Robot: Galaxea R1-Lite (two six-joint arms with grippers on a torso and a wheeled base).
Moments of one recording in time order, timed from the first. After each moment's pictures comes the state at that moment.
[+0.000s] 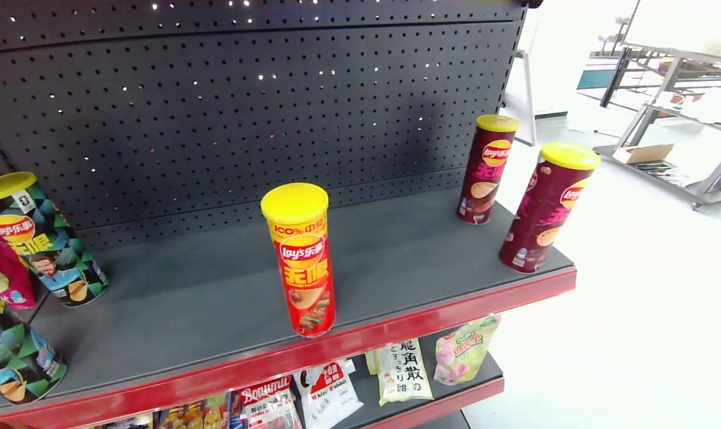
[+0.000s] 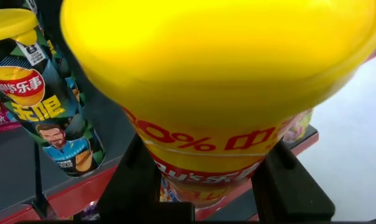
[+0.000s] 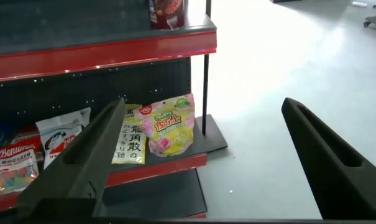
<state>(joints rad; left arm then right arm) -0.11 0.23 -0.47 0.28 -0.14 0.04 0.00 0.00 0.00 0.01 0.04 -0.01</state>
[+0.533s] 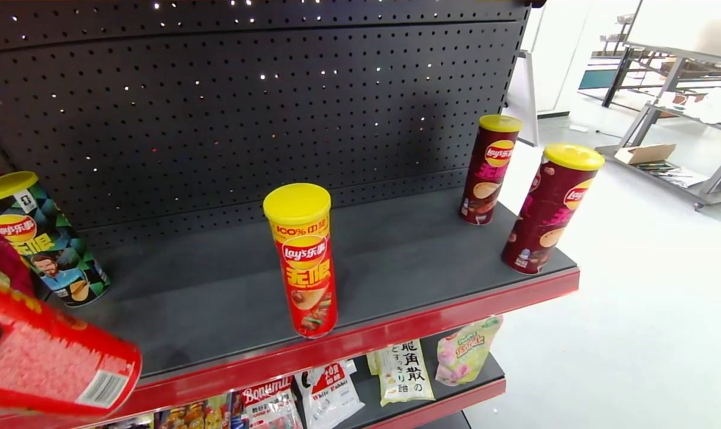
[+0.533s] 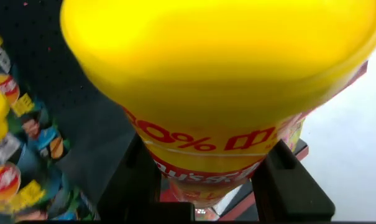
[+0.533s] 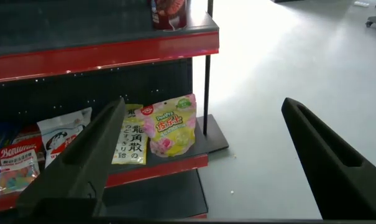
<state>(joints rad) -0.12 0.59 -0.48 -0.10 -0.23 0.03 0.00 0.00 0.00 0.01 0.04 -0.01</state>
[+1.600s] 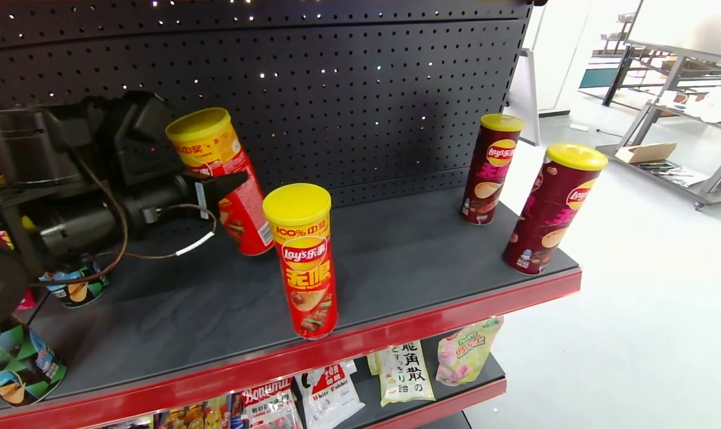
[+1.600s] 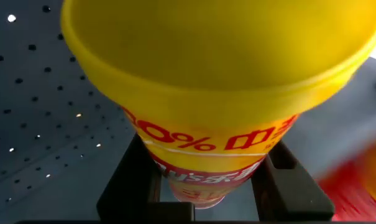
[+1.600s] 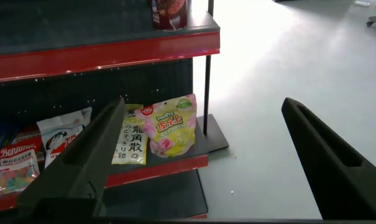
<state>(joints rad) -0.26 1.59 -0.86 -0.61 -0.14 0.03 0.00 0.00 0.00 0.01 0.04 -0.01</state>
